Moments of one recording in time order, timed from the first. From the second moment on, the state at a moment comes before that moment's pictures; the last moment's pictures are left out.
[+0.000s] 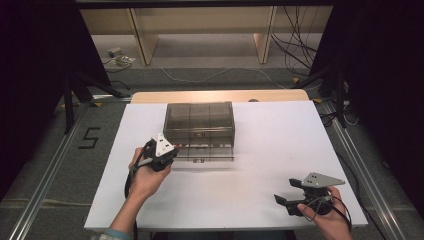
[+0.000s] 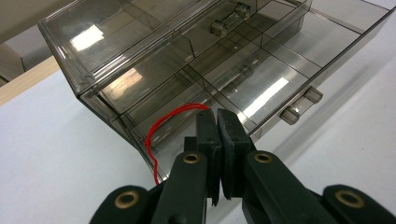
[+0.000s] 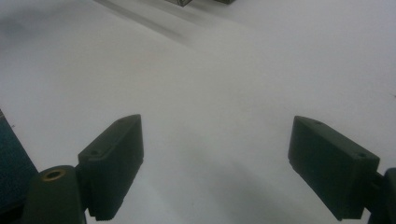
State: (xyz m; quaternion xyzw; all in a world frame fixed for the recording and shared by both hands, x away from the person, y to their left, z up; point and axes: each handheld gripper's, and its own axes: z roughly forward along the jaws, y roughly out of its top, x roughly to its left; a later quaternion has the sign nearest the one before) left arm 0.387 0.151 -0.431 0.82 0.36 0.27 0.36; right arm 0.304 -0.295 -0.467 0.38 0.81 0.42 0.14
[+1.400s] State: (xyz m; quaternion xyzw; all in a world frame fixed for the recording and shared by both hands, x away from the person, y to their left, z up) left arm 0.398 0.144 -0.433 0.82 0.36 0.26 0.36; right arm 0.304 -0.295 -0.467 0.38 0.81 0.42 0.14
